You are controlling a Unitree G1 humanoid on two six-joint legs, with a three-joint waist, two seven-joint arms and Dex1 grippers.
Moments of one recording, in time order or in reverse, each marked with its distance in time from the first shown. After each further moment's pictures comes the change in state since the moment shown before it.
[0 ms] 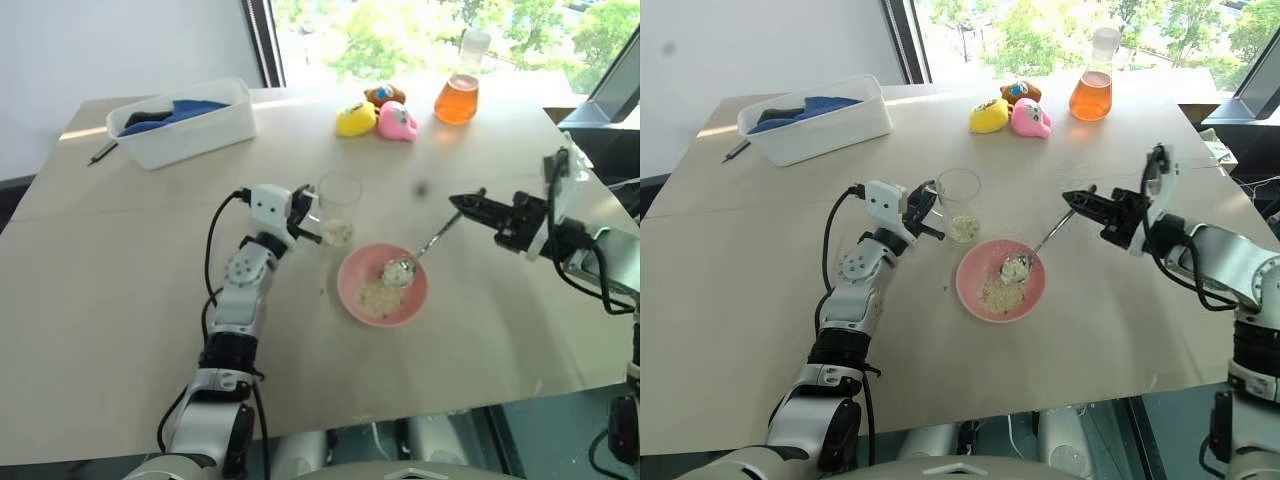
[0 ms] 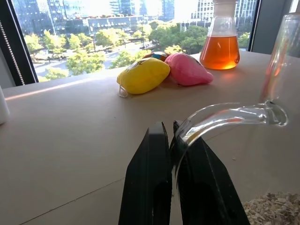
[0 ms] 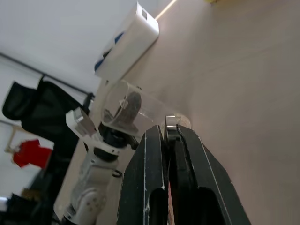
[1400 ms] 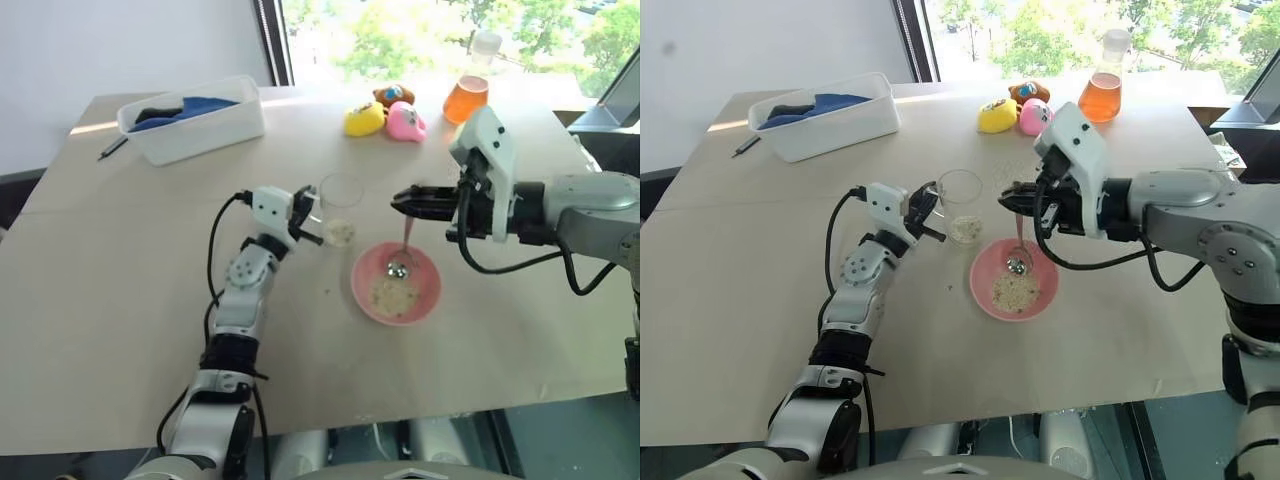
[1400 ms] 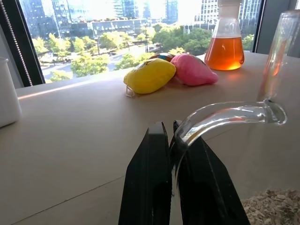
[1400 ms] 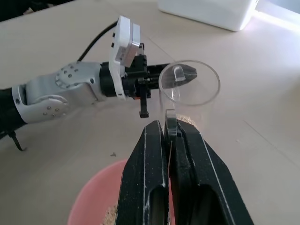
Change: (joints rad) left arm 0.006 -0.001 -0.012 0.013 0.004 -0.039 -0.001; right arm -0.323 -0.100 0.304 -0.330 -0.758 0.033 0.630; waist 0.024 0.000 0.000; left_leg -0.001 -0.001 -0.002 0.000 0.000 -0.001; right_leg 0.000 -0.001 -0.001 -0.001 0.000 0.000
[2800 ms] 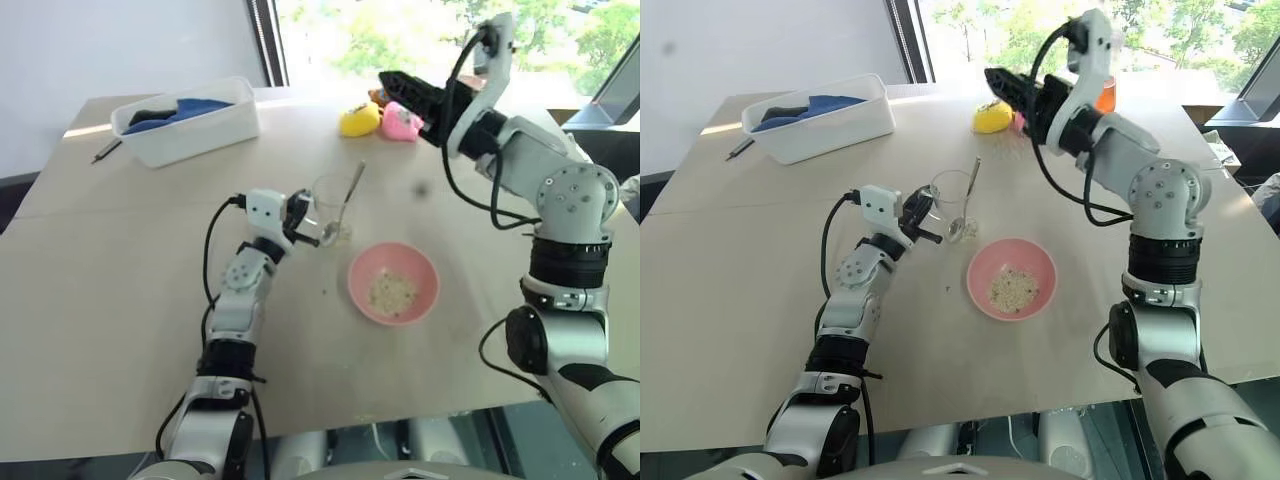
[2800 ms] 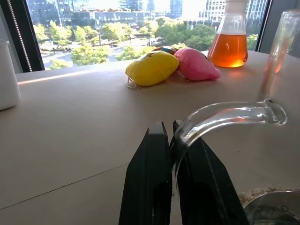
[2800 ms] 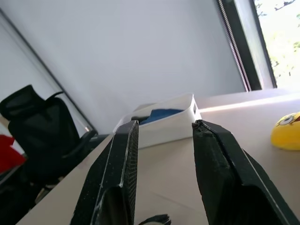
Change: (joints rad) left arm 0.032 -0.001 0.013 -0.057 -0.027 0.085 0.013; right arm -0.177 0.519 -0.268 0.483 -0.113 -0.246 -0.255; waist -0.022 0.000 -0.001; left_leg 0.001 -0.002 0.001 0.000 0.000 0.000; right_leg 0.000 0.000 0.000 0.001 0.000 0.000
